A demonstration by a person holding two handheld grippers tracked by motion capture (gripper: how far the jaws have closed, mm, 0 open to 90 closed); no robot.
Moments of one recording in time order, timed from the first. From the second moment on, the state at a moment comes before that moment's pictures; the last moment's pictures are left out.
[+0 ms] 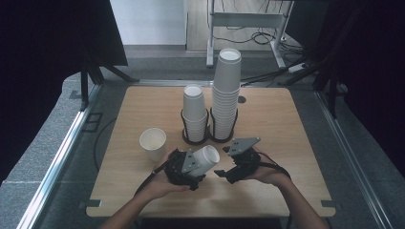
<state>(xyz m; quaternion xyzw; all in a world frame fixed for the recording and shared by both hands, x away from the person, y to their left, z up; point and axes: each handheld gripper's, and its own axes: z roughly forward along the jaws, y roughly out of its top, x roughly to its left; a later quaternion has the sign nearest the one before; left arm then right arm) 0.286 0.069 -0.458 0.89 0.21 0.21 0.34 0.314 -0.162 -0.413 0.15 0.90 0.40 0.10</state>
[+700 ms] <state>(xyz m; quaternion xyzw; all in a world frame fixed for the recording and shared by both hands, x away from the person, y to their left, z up) 0.282 0.044 -0.460 0.91 0.16 0.24 0.29 0.312 -0.175 -0.419 0.16 0.89 0.42 0.07</state>
